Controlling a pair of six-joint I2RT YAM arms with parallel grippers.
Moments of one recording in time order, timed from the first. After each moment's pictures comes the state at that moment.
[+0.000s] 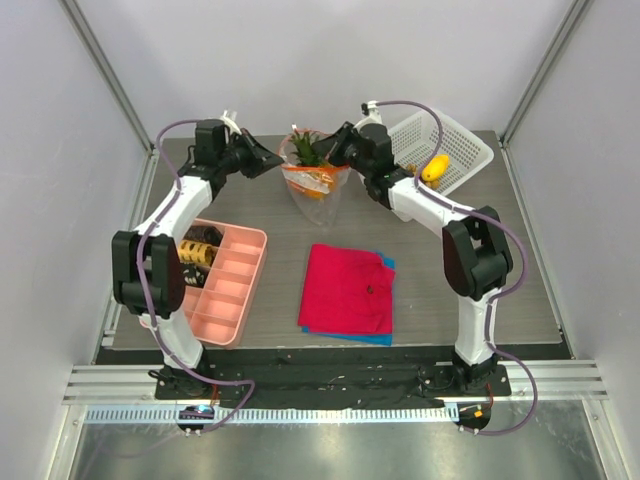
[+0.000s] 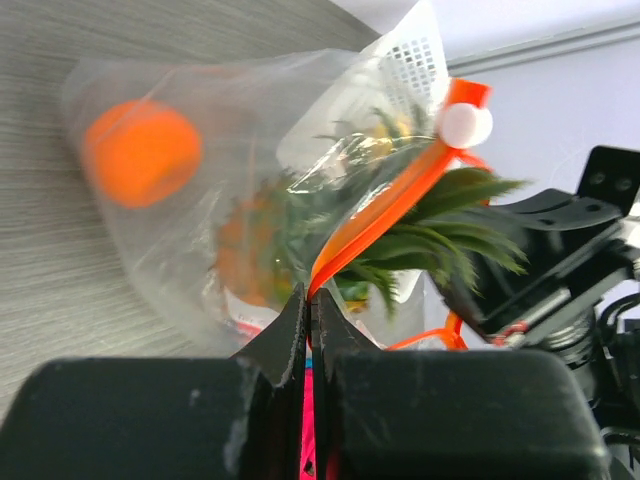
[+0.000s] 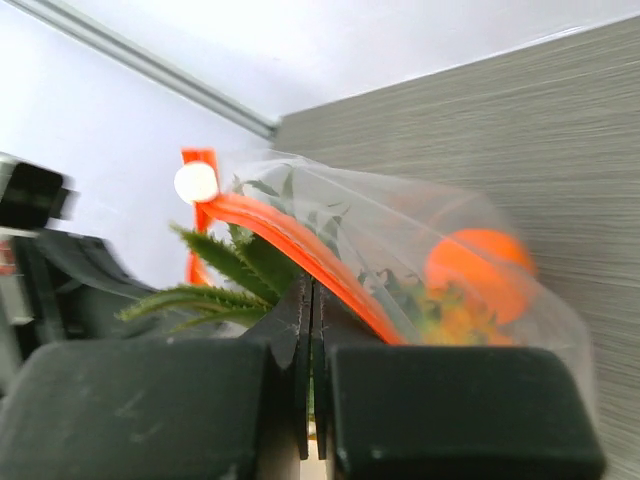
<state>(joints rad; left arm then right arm) -0.15 1.79 1.46 -0.10 0.52 -0.84 0.49 1.99 1.56 0.29 -0.12 0.79</state>
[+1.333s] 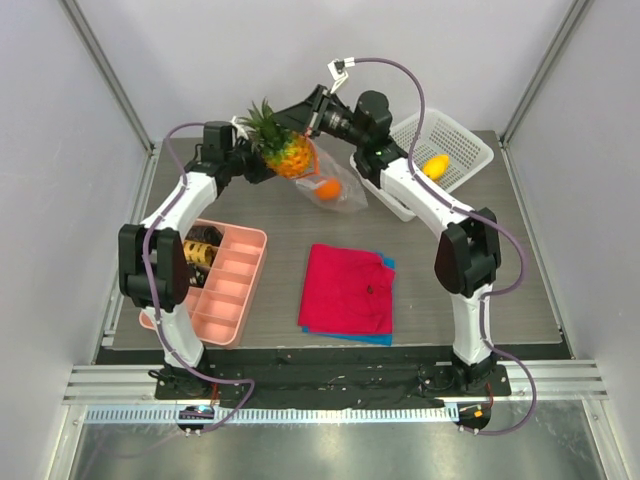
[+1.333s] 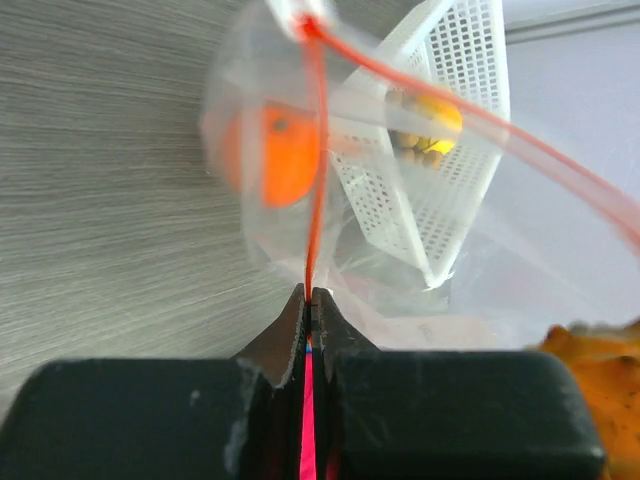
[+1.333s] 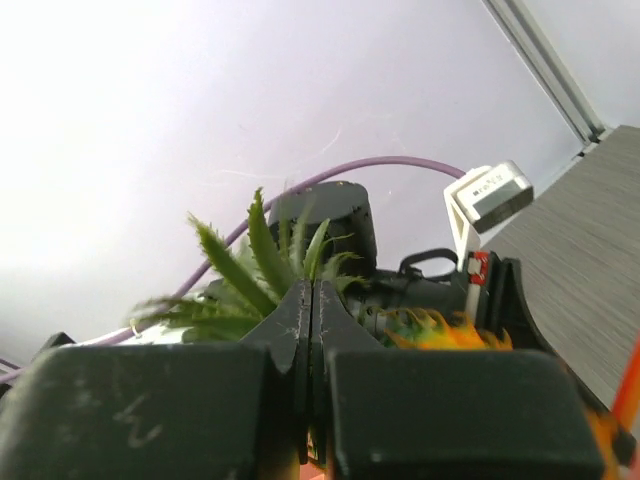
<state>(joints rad) -0.17 1.85 1.51 -0.23 0.51 -0.79 0.53 2.04 1.89 0.44 -0.64 0.96</state>
